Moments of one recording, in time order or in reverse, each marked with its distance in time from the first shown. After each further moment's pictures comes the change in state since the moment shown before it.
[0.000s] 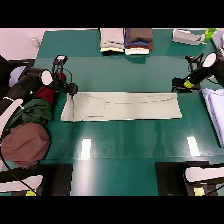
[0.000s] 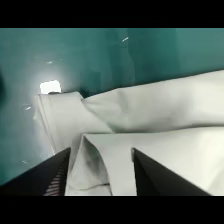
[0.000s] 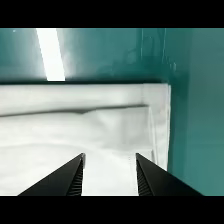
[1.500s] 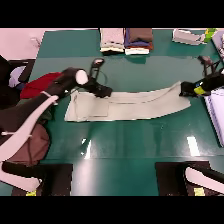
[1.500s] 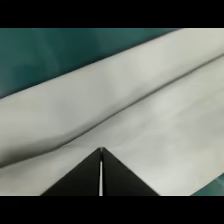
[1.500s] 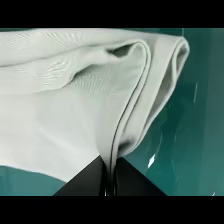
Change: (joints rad) left arm -0.315 -0.261 0.251 -0.256 0.023 -0.016; right arm -0.018 0.334 -0.188 0.079 0.045 -0.050
